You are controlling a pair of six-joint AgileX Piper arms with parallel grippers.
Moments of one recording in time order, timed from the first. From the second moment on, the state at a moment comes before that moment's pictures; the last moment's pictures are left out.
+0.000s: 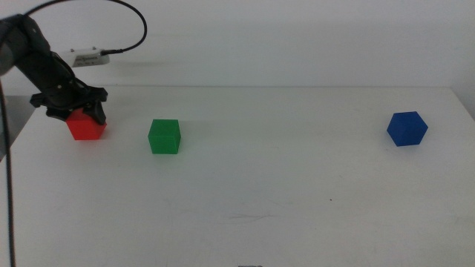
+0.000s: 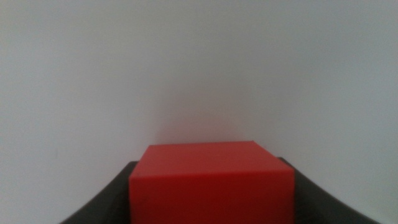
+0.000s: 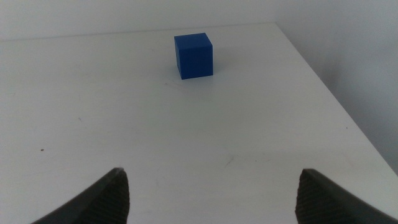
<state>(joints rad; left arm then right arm) 0.16 2.39 -2.13 -0.25 1.15 0.30 -0.05 -0.01 0.03 -0.08 0.35 0.11</state>
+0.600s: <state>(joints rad) -0.14 1.76 -1.39 -0.12 0.85 -0.10 -0.05 -0.01 0.03 -0.08 0.35 0.11</state>
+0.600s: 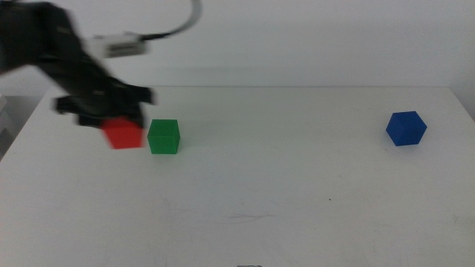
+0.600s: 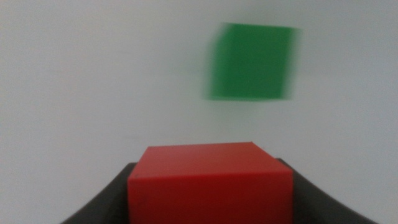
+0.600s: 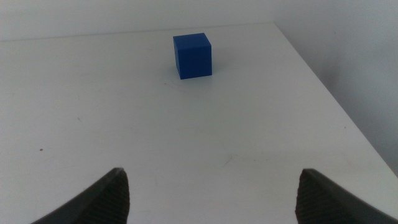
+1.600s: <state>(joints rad) -0.70 2.05 -1.49 0.04 0.74 -0.64 -0.05 -0.01 0.03 -0.08 0.35 0.11</state>
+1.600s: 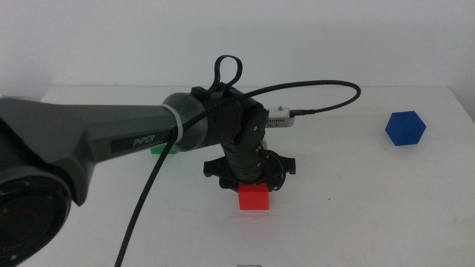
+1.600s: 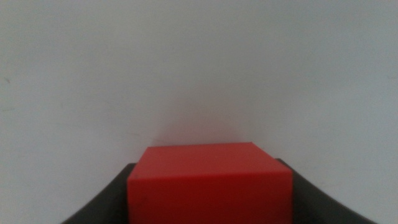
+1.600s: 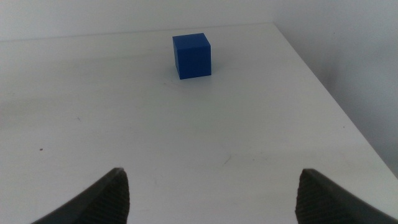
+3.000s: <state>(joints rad) -0.70 1.91 -1.57 0.12 0.92 -0.64 -0.05 -0.01 0.03 -0.08 0.35 0.11</state>
